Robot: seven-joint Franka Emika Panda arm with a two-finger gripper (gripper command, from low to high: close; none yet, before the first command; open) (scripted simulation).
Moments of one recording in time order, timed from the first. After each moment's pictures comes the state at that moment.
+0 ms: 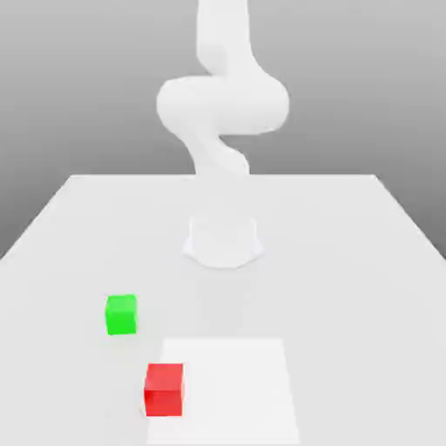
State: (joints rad) arm 0.01 -0.71 -0.02 -2.33 0.01 2.34 0.77
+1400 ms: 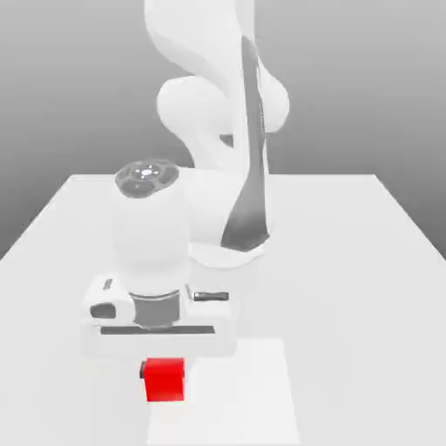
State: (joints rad) arm -0.05 0.13 -0.14 -2.61 0.04 2.74 0.57
